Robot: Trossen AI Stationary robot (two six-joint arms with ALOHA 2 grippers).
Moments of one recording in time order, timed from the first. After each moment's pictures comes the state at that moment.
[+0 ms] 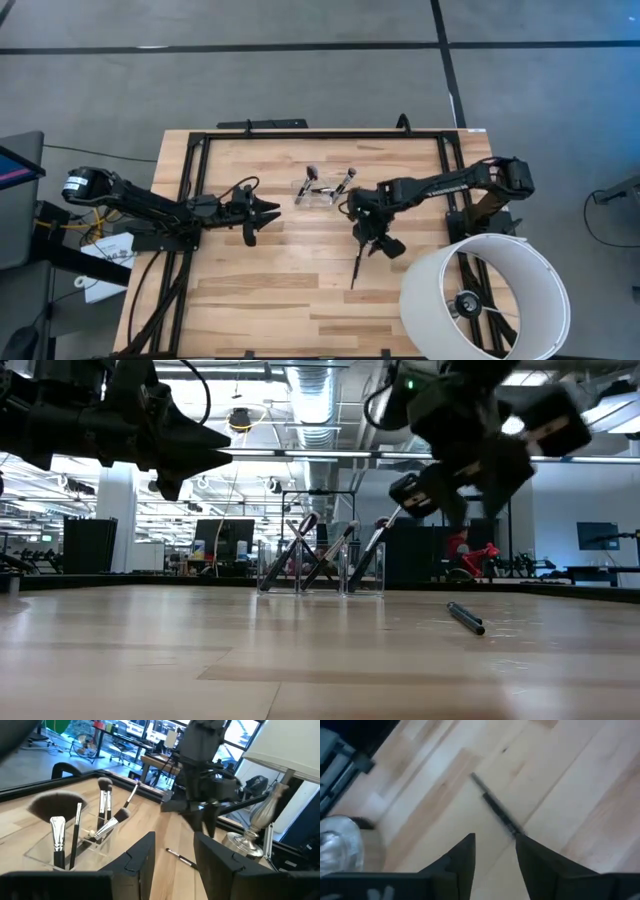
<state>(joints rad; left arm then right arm) -0.11 1.09 0.12 0.96 -0.24 -0.32 -0.03 1.63 0.99 -0.58 -0.61 -0.61</state>
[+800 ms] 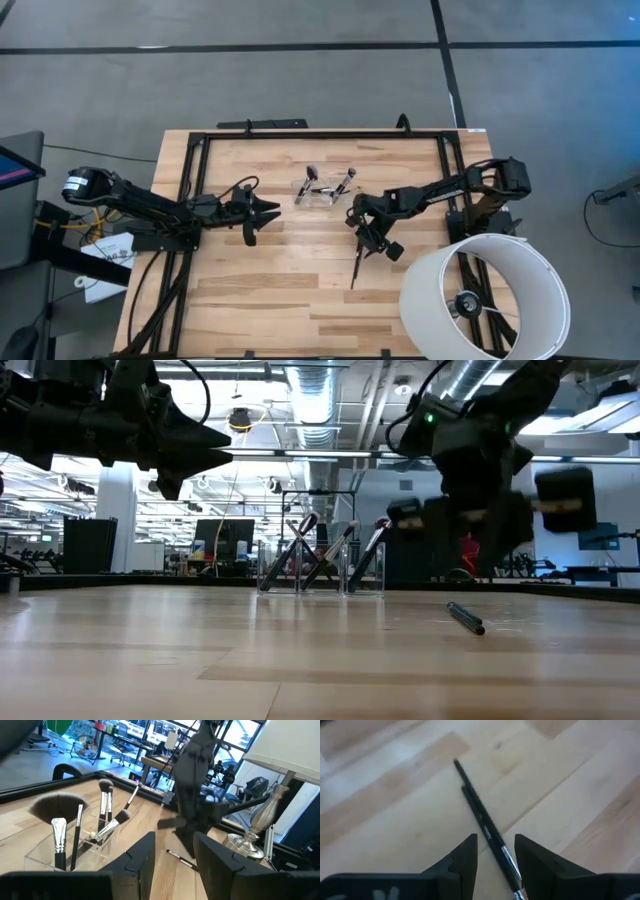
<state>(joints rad) -0.11 1.09 0.12 0.97 -0.24 -0.32 -0.03 1.67 0.77 -0.19 -0.58 -0.82</state>
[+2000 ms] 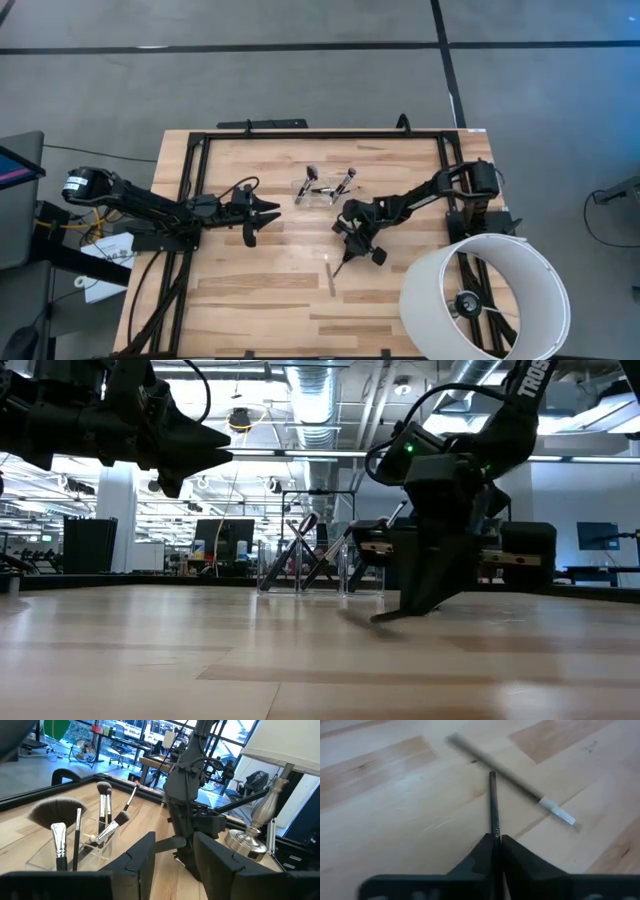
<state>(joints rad) -0.11 1.09 0.12 0.97 -0.23 -0.27 -0.04 1.93 0.77 0.17 -0.62 -0.88</state>
